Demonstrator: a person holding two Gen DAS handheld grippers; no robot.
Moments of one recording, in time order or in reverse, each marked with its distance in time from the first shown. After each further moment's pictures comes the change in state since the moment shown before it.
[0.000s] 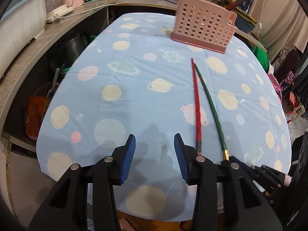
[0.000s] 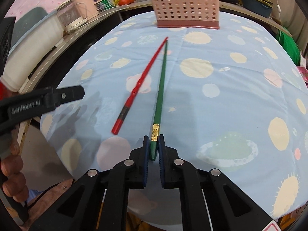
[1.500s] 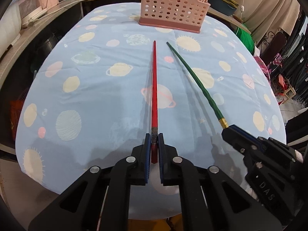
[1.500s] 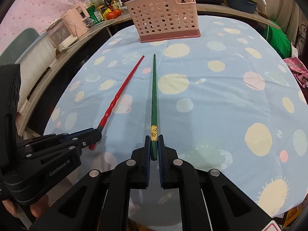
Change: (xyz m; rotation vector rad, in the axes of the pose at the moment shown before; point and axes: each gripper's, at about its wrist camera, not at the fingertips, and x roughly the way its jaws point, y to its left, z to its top) left arm 0.015 -0.044 -0.013 0.089 0.054 -0.084; right arm -0.026 -0.024 0.014 0.092 -0.067 0.000
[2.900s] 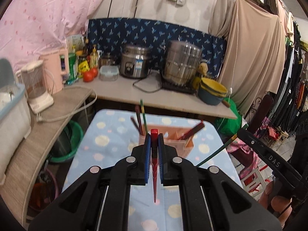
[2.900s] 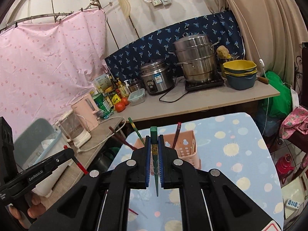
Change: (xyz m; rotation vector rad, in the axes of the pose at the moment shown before) left arm -0.174 0.000 0.214 -0.015 -0.541 -0.045; right arm -0.128 -0.023 0.234 0.069 -0.508 0.103
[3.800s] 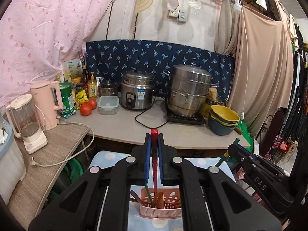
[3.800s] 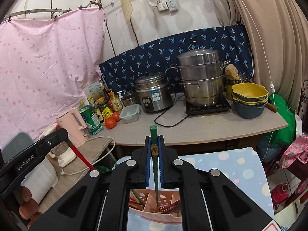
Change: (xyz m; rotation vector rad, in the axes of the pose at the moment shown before) left arm 0.094 -0.009 0.096 0.033 -0.128 0.059; right arm 0.108 0.012 0.091 -0.081 -0.037 -0.056
